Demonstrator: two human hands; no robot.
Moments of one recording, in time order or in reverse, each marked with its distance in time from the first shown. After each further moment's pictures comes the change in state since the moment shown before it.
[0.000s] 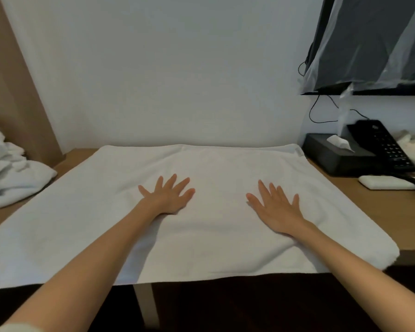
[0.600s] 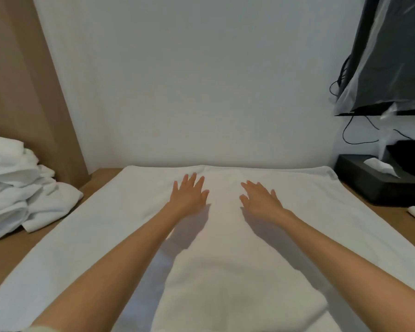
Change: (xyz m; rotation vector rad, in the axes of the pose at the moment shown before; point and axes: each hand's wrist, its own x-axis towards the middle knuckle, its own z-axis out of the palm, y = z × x) left_hand 0.034 -0.002 -0.048 0.031 0.194 0.111; right_hand 0.073 -0.101 -0.028 0.051 0.047 -0.228
